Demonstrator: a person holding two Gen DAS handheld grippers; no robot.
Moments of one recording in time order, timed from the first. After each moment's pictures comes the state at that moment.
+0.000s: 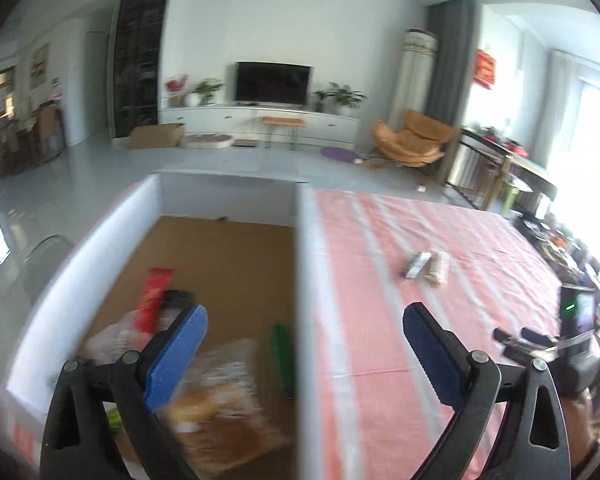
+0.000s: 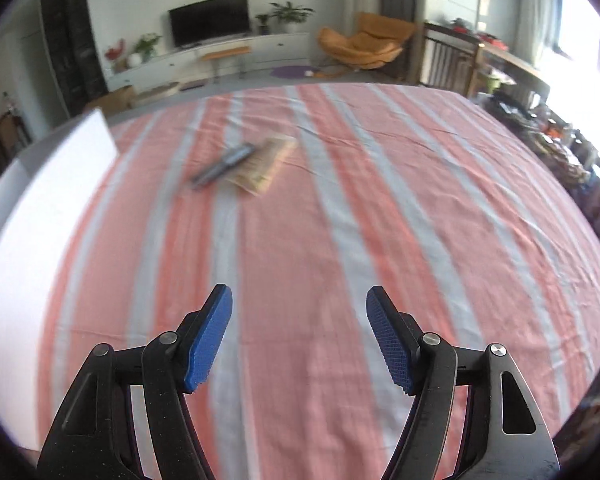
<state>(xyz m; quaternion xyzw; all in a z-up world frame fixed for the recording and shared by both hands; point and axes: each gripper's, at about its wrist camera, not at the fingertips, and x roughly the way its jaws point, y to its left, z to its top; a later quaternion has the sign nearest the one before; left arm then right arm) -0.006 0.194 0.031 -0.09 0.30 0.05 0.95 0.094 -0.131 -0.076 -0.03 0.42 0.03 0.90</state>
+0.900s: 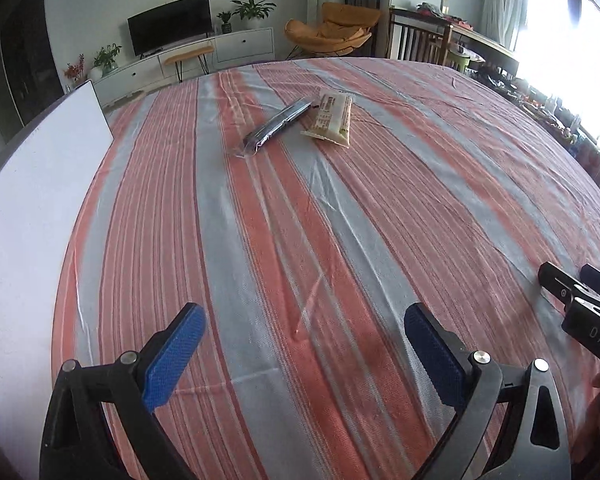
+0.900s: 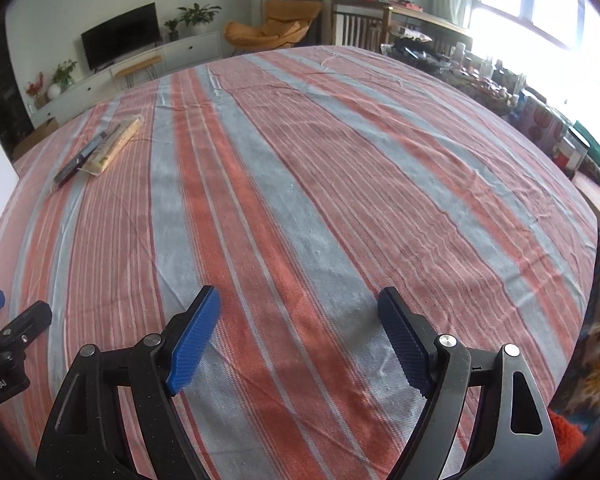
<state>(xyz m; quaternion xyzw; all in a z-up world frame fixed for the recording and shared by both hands) 0.125 0.014 -0.113 0.02 0.45 -0.03 0.89 0.086 -0.211 -0.110 0.03 0.43 -0.07 0.90</state>
